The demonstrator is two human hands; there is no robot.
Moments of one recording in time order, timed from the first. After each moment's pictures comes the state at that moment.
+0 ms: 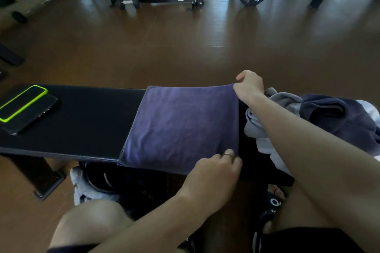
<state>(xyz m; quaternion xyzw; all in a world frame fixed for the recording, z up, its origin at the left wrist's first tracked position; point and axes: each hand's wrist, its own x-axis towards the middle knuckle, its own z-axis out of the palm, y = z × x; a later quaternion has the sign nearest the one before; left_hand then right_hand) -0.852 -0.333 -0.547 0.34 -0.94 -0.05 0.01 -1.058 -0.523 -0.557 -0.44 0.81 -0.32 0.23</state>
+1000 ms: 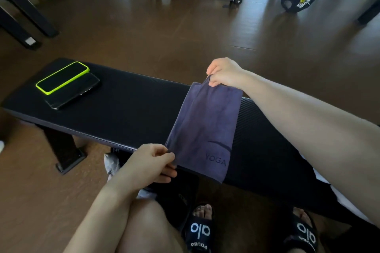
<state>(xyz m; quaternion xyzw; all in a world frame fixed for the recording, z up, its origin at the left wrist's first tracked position) -0.659 -0.392 -0.531 0.67 -0.43 -0.57 0.21 -0.889 -0.621 -0.529 -0.66 0.63 -0.21 0.37</state>
